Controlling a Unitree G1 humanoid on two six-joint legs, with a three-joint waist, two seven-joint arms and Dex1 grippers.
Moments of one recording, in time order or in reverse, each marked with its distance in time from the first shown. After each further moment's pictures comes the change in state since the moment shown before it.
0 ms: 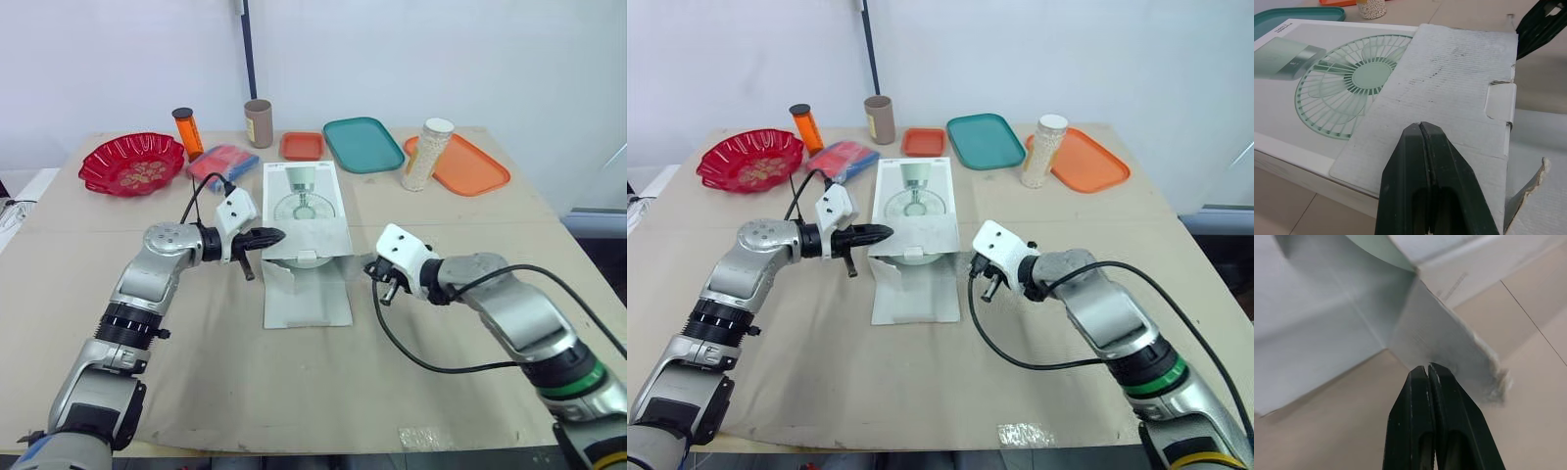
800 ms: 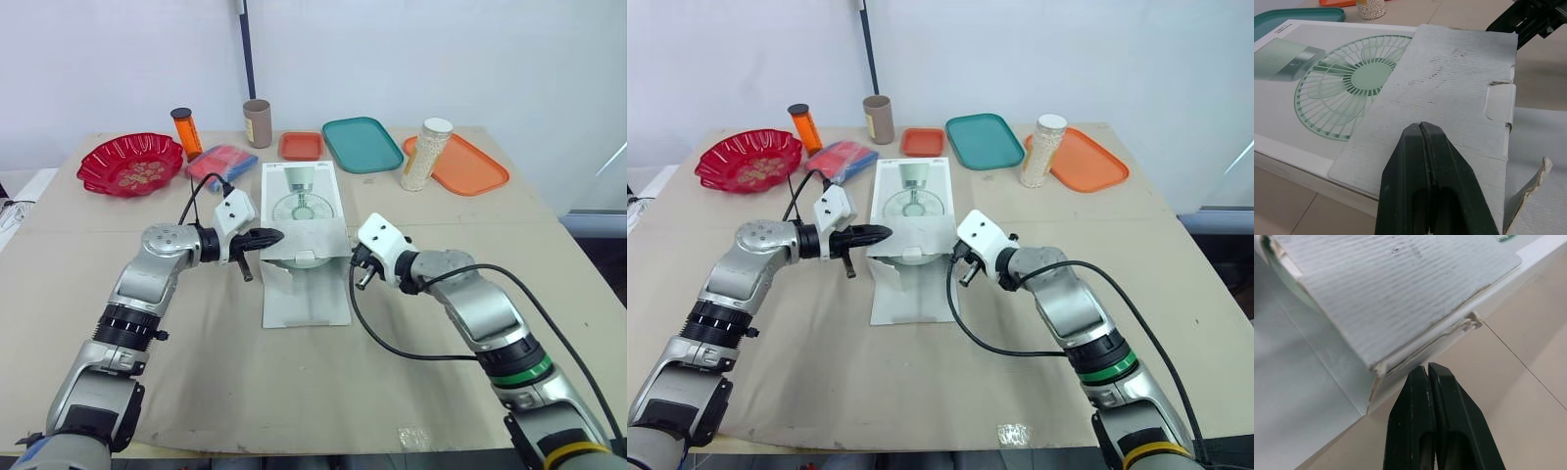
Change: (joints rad) left arm 0.010 0.005 0.004 -0.007 0.002 -0.007 -0.002; right arm -0.003 0.159 -0.032 0.060 -0.080 -0.072 0.002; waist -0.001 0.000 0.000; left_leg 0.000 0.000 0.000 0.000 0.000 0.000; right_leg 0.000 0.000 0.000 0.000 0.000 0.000
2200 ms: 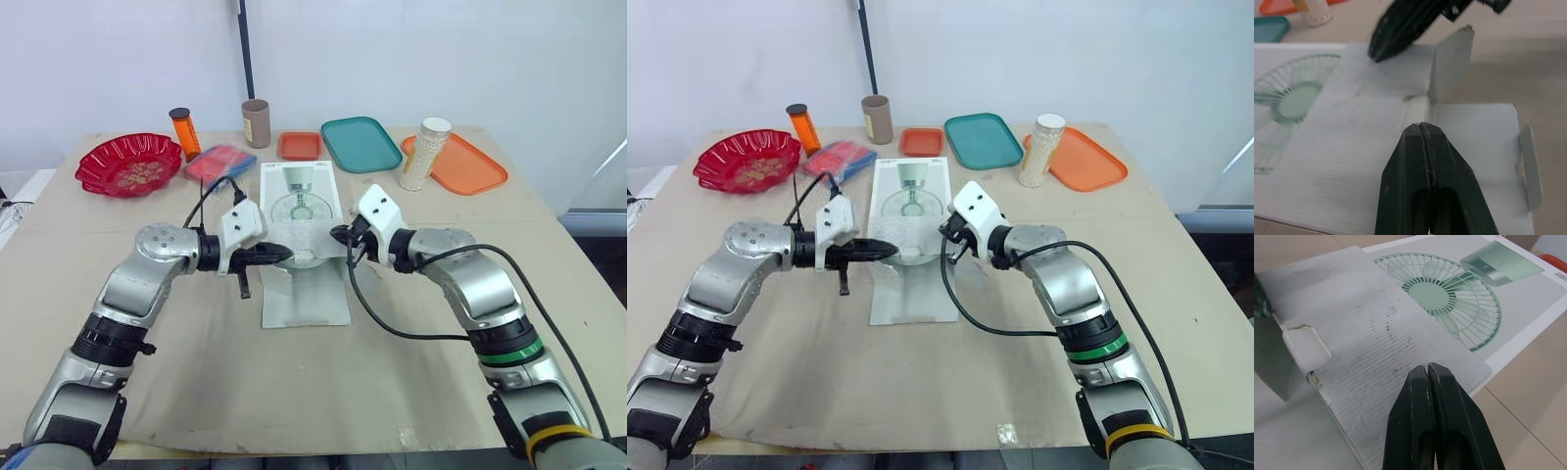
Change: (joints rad) left arm 0.075 0.094 -0.063 -0.272 -0.035 0.143 -0.094; right arm -0.123 0.092 -0.075 0.090 0.095 -0.032 0.033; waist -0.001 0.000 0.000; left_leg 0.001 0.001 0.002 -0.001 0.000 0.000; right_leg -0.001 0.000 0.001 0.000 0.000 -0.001
